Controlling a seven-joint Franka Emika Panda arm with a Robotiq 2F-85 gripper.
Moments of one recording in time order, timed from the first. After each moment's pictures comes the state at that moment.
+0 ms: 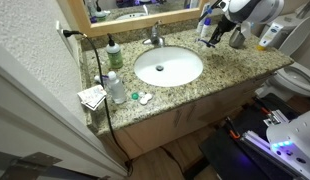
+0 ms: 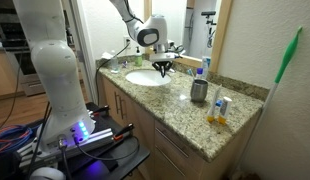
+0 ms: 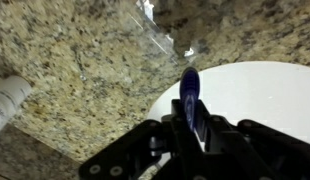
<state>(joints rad) -0.11 0.05 0.04 -2.46 0.32 2.80 -1.06</state>
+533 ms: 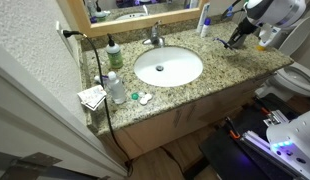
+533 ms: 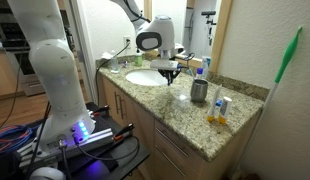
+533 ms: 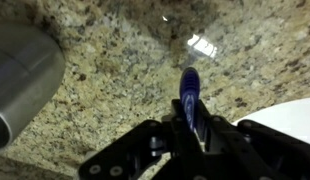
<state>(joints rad) -0.19 -0.01 -0.07 -2.58 0.47 2.84 -1.09</state>
